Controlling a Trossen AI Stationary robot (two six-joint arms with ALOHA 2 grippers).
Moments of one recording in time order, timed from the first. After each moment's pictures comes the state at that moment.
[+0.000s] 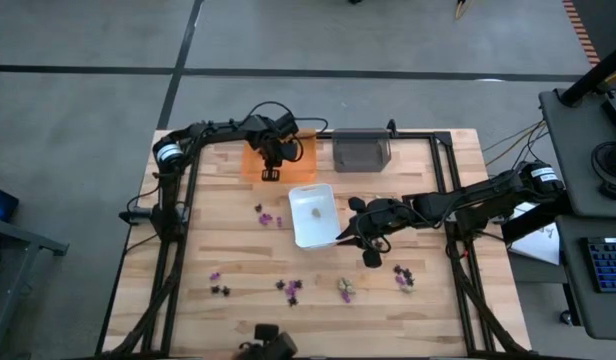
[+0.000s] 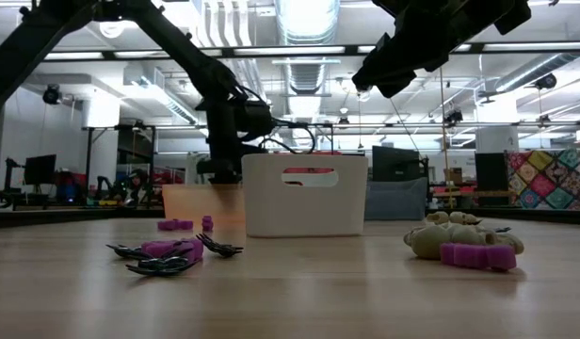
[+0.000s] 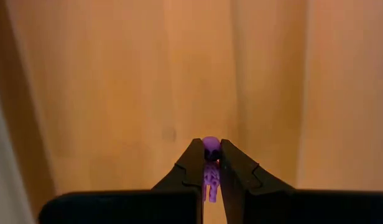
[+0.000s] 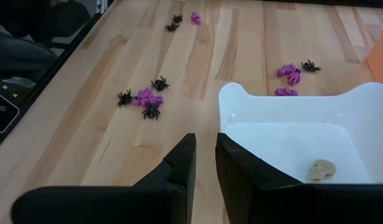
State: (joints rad) left arm 0.64 2.01 1.43 -0.79 -0.02 0.71; right arm 0.14 1.35 0.79 0.01 -0.10 0.00
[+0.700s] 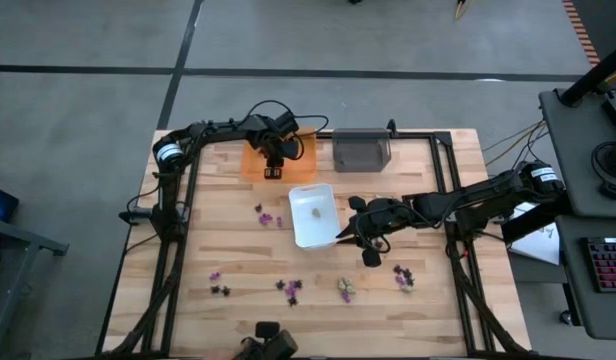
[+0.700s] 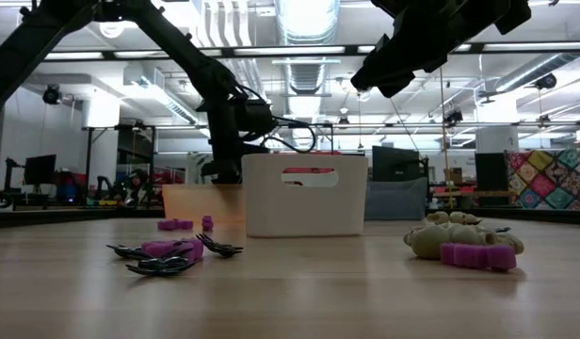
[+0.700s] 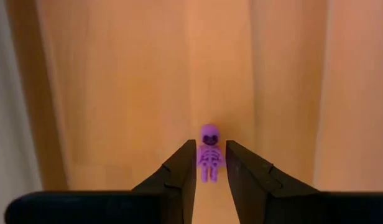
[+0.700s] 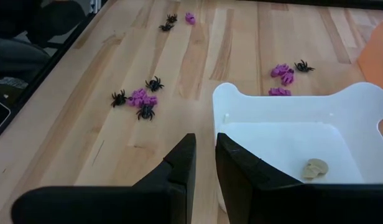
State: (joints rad) left arm 0.65 2.01 1.43 -0.74 -0.02 0.69; right arm 0.14 1.35 0.79 0.01 -0.08 0.00
